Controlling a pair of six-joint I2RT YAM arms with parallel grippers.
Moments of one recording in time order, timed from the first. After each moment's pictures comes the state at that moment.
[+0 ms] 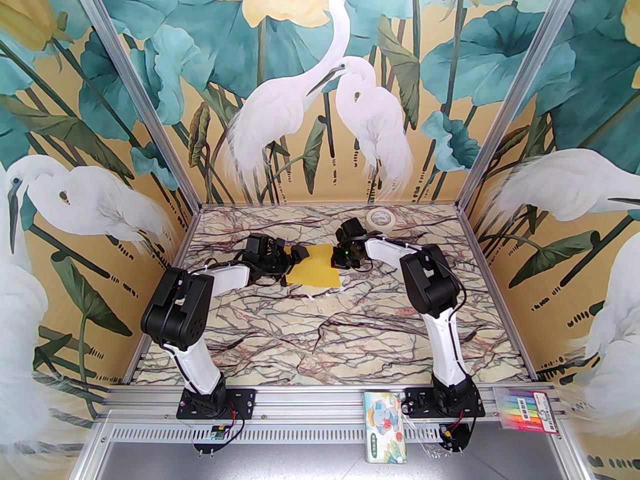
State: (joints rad) left arm -0.25 1.80 0.96 0.06 0.72 -0.97; right arm 0.47 2.22 1.59 -0.49 -0.36 0.44
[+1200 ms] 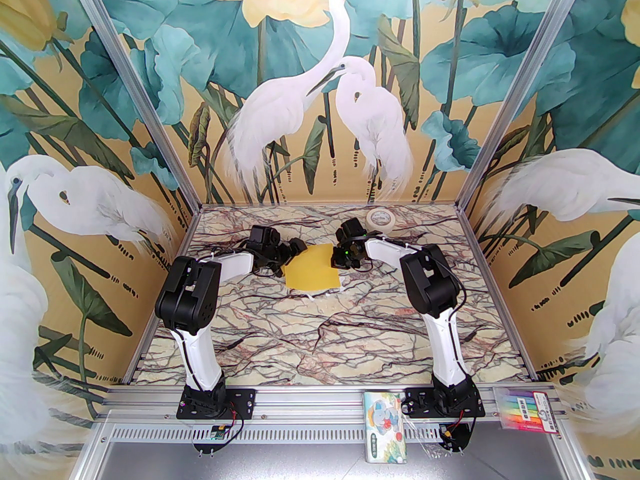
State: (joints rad) left arm -0.23 1.93 1.13 -0.01 0.56 -0.91; right arm 0.47 2.22 1.59 -0.49 -0.36 0.44
